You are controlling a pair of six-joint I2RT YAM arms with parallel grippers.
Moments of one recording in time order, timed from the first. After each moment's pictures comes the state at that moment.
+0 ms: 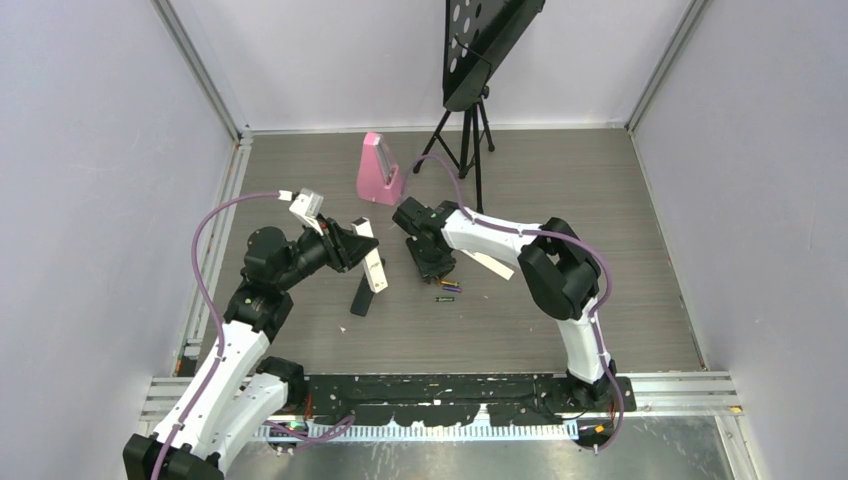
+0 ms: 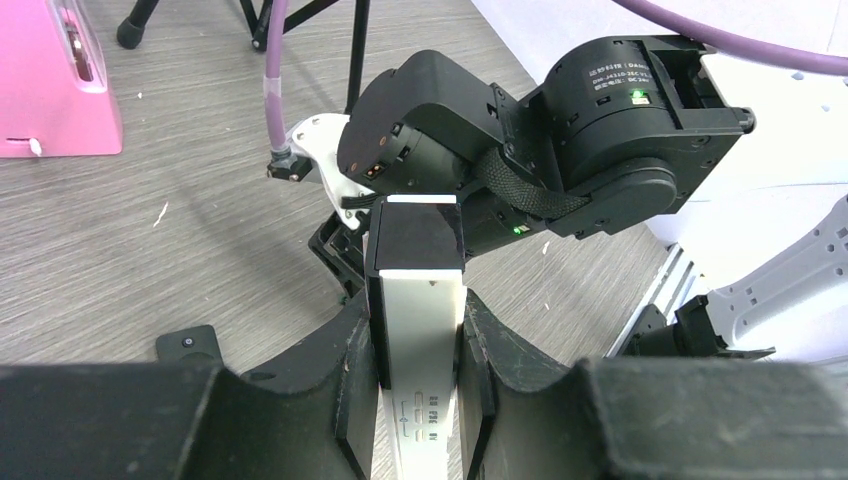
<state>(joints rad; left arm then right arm) -0.28 0.73 0.59 0.03 0.53 -0.46 0.85 2.06 1.55 -0.80 0.10 0.42</state>
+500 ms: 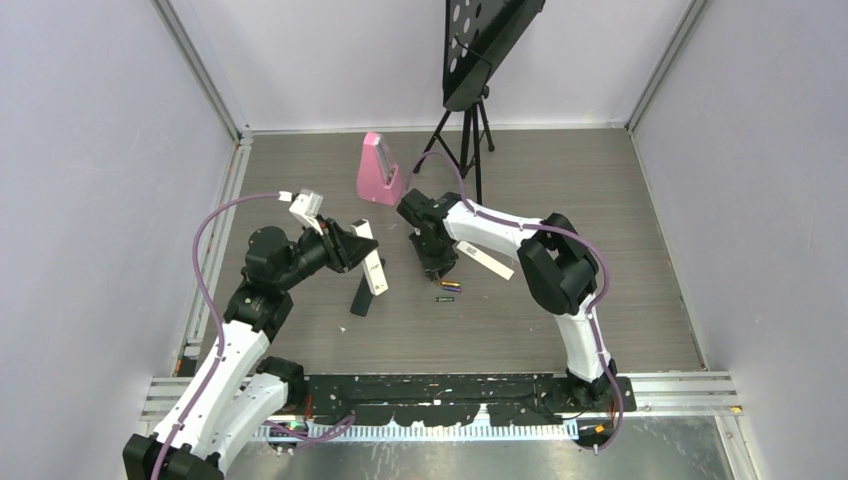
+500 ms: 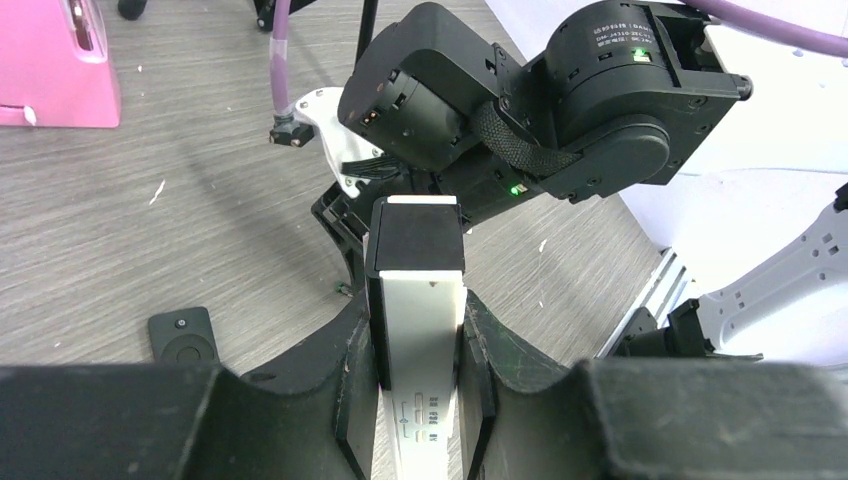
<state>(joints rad) -0.28 0.73 0.59 0.01 0.52 -0.48 0.81 2.09 1.60 -0.87 0.04 0.42</state>
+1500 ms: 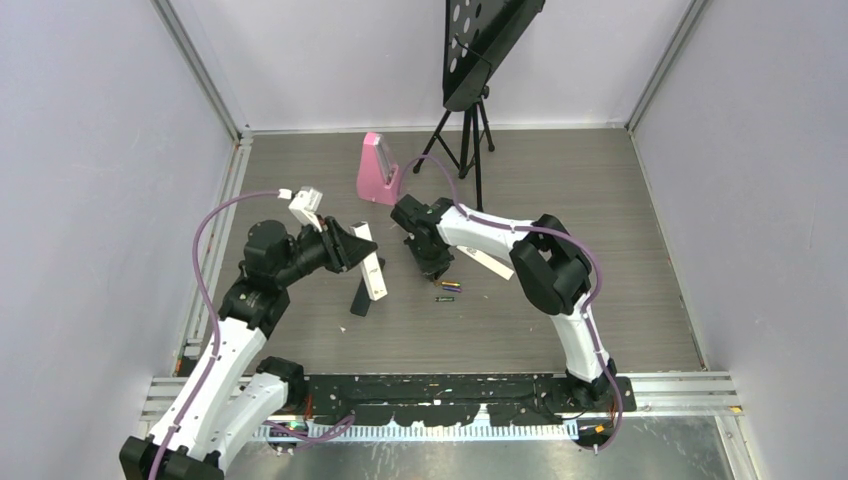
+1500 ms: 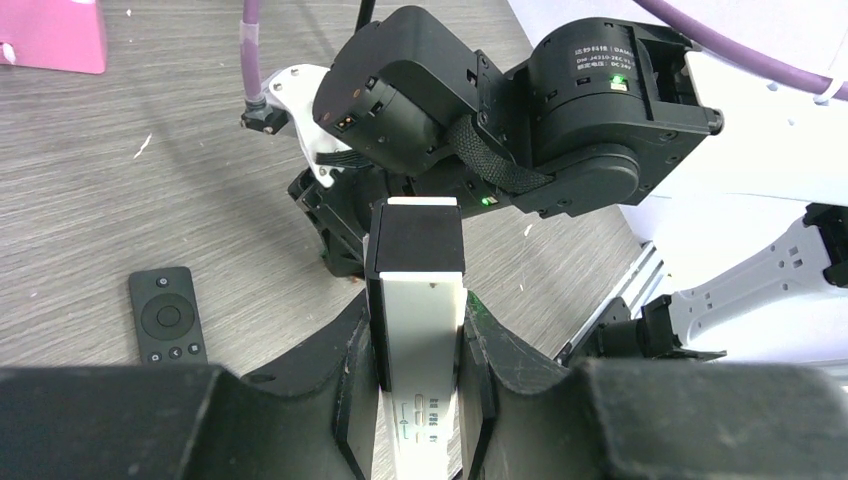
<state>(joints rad) -0.28 0.75 0.67 -0.15 0.52 -0.52 0.83 2.13 1.62 -0.84 0.09 0.37</state>
